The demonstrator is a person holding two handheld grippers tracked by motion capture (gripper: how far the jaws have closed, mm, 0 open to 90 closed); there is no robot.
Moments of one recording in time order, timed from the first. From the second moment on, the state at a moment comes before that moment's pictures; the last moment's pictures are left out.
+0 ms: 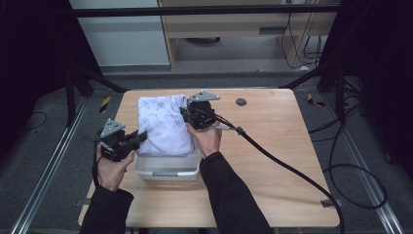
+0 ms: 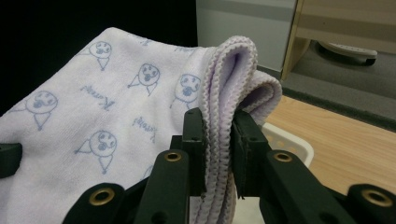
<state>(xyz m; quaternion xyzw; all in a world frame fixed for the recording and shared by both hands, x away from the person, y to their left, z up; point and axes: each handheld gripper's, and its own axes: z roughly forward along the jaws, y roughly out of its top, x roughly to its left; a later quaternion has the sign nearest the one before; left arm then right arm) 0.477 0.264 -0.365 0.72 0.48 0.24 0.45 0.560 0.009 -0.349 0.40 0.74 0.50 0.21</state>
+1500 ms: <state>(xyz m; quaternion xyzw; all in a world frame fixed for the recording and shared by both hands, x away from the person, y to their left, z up) 0.497 0.259 -0.414 0.75 0.50 0.22 0.38 0.572 0.014 -0.408 0.43 0.76 0.46 0.19</state>
